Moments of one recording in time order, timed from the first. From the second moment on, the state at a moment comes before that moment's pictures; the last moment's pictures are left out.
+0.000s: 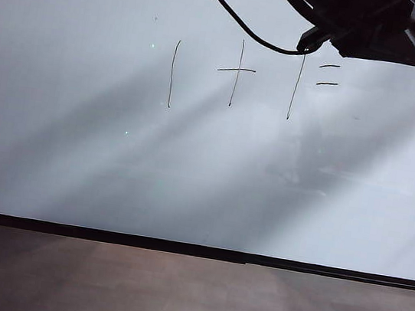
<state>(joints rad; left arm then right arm) -0.98 1.82 1.41 0.08 0.22 -0.03 -0.56 1.08 0.81 0.47 -0.31 0.22</state>
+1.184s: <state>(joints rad) -0.96 1.82 1.41 0.08 0.22 -0.03 -0.55 1.72 0.81 0.88 -0.74 0.24</state>
